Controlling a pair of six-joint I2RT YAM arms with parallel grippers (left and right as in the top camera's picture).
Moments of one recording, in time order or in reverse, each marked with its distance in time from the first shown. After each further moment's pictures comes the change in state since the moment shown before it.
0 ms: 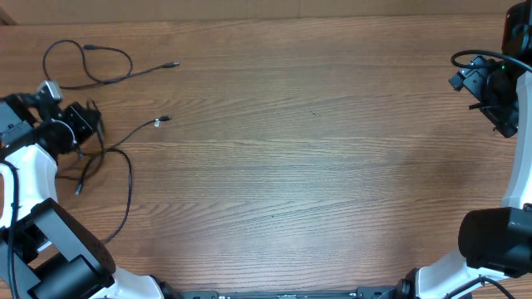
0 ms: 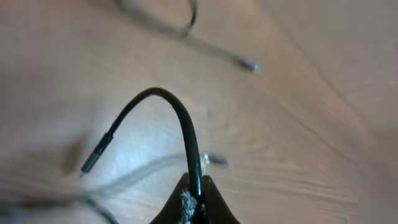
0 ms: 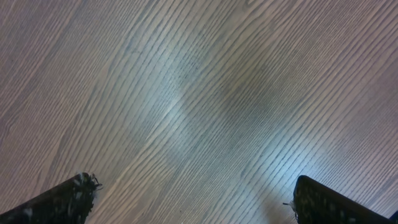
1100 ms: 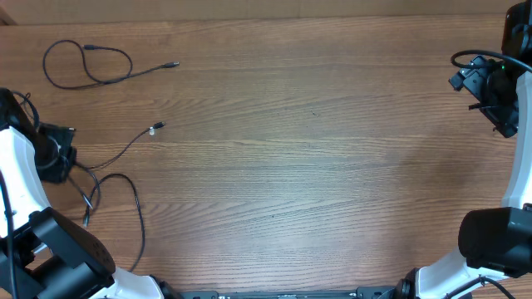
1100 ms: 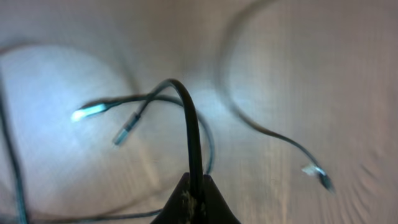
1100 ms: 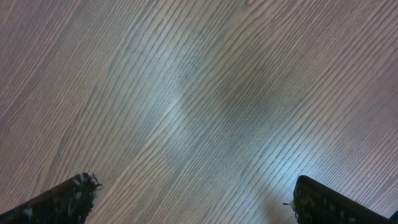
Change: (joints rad) left arm 0.002 0.000 0.267 -0.709 -0.636 -0.621; right arm 0.000 0.000 0.000 0.000 0.000 0.000
